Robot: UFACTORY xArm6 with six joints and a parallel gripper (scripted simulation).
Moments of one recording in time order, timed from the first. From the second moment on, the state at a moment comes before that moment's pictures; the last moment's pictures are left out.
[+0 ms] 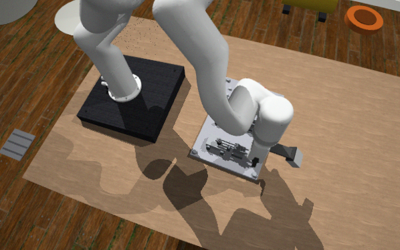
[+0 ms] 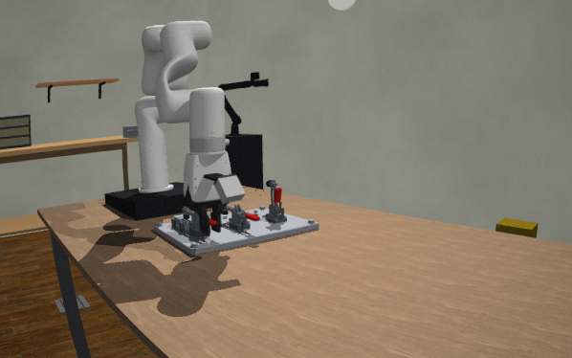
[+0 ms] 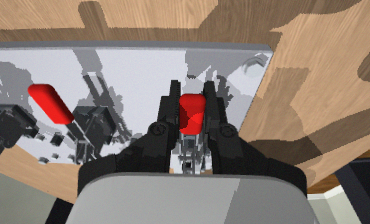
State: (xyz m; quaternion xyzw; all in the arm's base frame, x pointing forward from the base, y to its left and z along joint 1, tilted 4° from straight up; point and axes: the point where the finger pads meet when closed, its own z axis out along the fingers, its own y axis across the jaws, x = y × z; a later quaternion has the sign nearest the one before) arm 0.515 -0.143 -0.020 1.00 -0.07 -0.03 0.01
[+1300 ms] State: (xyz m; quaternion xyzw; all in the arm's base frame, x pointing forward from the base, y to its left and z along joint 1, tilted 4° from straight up) arm 0.514 -0.143 -0.020 1.00 -0.07 -0.03 0.01
